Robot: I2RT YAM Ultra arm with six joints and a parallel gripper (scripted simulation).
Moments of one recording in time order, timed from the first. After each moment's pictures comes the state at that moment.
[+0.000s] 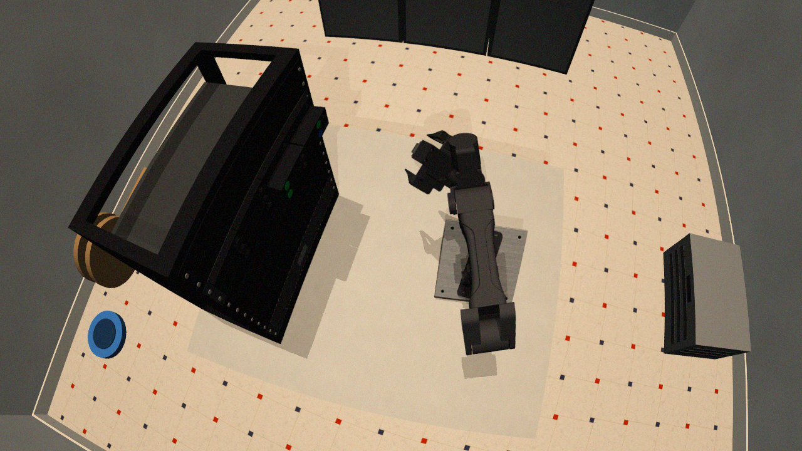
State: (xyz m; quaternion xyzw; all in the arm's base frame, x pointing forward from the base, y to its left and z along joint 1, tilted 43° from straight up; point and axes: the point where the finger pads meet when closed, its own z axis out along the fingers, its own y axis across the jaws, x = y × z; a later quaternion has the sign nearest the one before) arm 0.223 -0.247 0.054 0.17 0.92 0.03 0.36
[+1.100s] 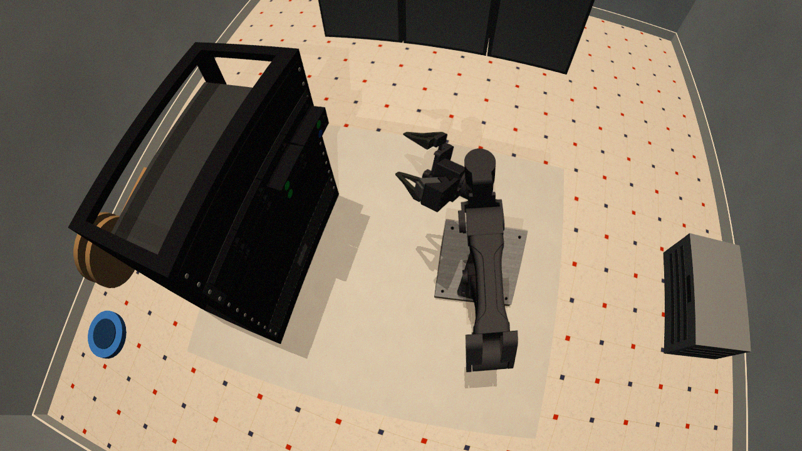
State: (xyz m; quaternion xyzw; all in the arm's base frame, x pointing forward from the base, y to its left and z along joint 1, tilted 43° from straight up) arm 0.250 -0.251 0.159 -0.09 0.82 -0.13 0.56
